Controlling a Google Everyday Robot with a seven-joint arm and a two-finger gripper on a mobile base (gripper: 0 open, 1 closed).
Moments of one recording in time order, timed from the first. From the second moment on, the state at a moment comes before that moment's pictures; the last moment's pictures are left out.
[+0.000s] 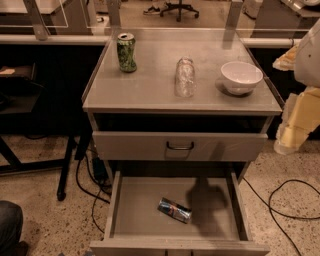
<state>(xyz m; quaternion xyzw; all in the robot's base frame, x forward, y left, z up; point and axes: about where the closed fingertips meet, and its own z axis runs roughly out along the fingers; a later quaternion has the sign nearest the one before) 0.438 -0.217 0.976 -0.60 0.78 -0.03 0.16</state>
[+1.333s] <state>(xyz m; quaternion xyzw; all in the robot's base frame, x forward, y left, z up) 0.419 -0.177 0.875 -0.65 0.75 -0.01 0.10</state>
